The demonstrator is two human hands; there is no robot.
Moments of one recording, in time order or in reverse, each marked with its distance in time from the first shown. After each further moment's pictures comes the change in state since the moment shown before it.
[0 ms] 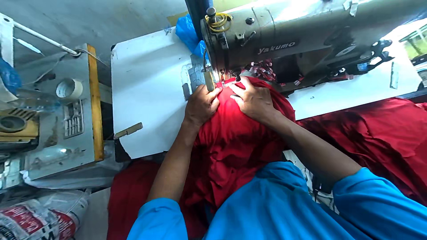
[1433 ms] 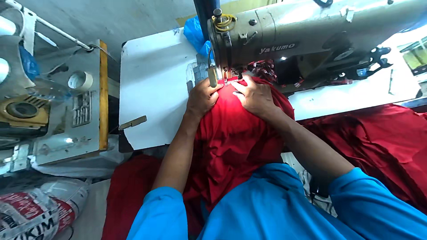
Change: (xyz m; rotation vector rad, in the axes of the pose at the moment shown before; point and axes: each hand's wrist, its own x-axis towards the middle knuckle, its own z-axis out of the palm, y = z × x) left_hand 0.005 -0.012 0.000 -0.071 0.021 -0.048; right_hand 0.005 0.006 -0.003 0.019 0.029 -0.044
